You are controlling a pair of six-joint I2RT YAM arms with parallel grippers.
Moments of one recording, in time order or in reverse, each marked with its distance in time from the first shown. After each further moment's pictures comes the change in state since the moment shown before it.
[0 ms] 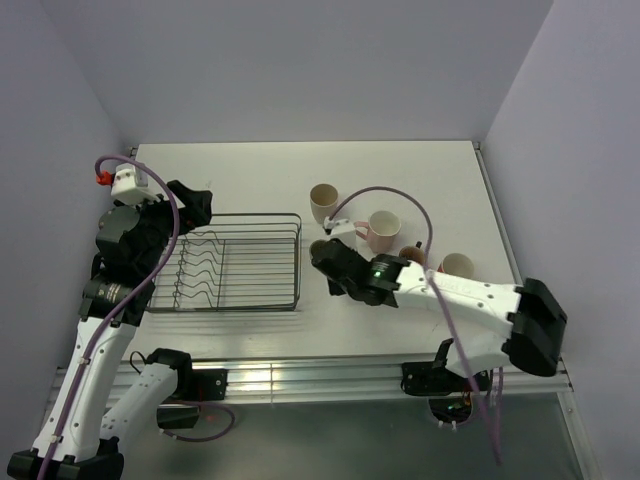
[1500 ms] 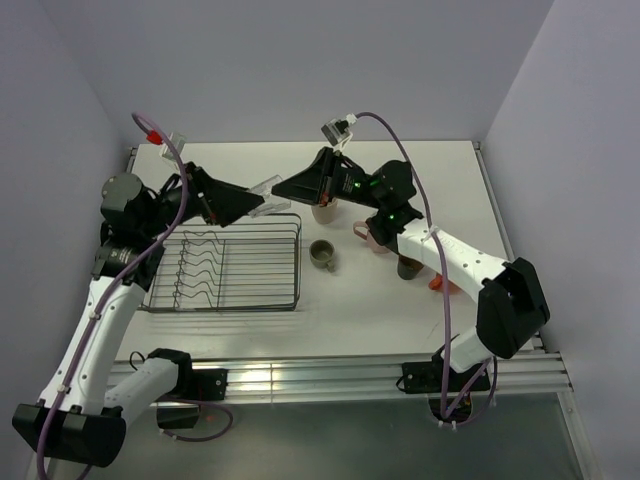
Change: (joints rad) left arm 0.013 0.230 0.117 0.294 0.868 -0.284; right arm -0.426 0.111 0.182 1.358 -1.258 0.703
